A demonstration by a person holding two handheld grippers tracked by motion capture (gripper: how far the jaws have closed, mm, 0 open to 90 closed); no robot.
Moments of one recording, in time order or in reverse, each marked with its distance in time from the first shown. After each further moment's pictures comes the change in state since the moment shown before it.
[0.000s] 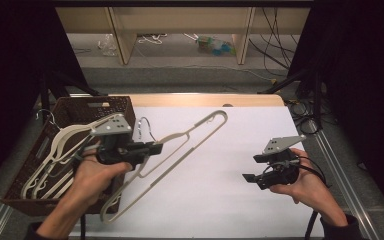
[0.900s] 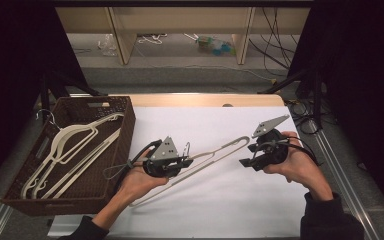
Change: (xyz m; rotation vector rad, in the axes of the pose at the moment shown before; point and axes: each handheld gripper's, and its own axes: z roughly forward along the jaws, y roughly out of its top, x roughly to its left) left arm -0.005 -0.054 0.116 0.109 -0.025 0.310; right arm -0.023 0.039 0.014 0.122 -0.010 -0.033
